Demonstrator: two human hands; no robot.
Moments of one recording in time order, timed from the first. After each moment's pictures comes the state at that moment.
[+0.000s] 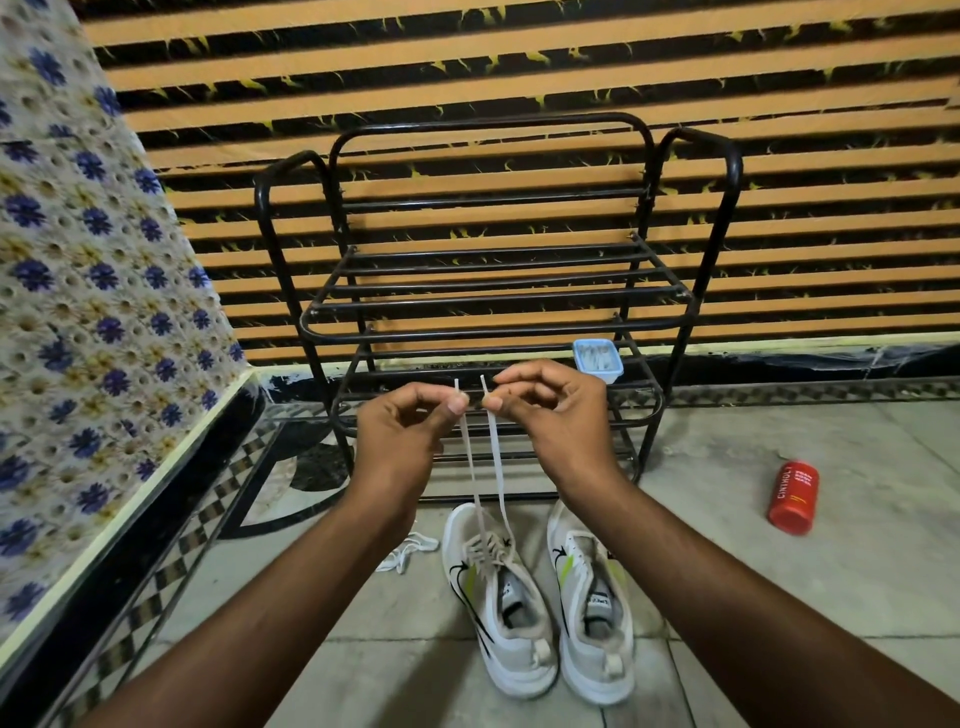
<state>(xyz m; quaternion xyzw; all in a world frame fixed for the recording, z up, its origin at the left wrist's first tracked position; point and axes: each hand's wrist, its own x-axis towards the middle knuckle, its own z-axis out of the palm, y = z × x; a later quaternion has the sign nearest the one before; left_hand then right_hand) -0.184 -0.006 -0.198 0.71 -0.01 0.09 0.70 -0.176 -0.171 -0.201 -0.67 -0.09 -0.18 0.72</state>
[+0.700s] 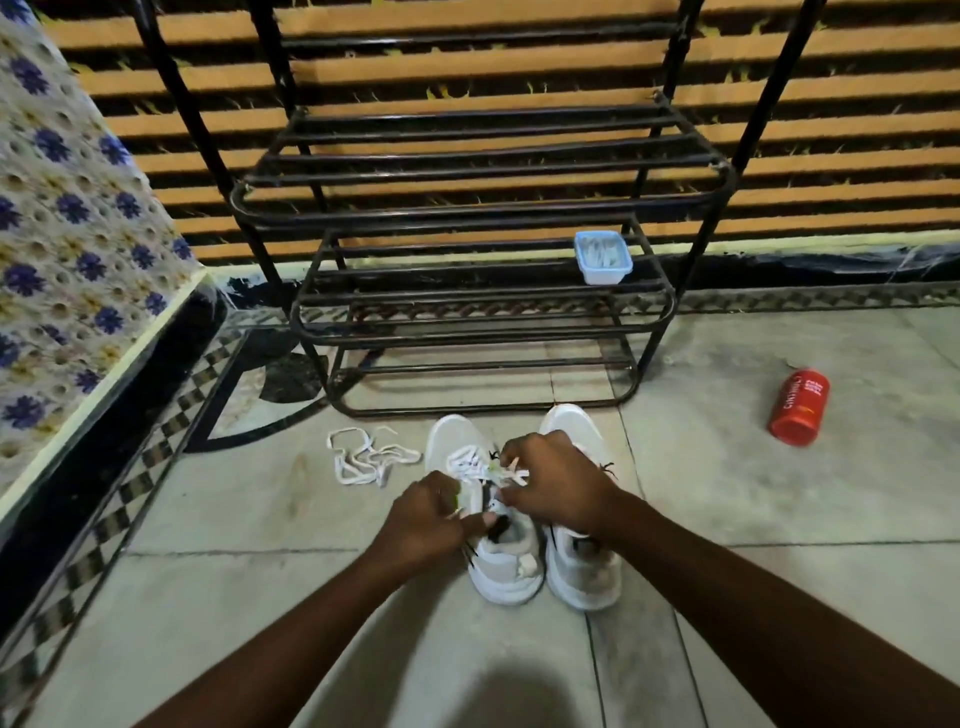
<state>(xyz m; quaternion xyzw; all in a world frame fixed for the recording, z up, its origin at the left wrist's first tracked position) -0.201 -0.003 -0.393 0.89 0.05 -0.16 0.43 -0.176 -0.202 -0.371 -0.95 -0.08 0.14 0.27</state>
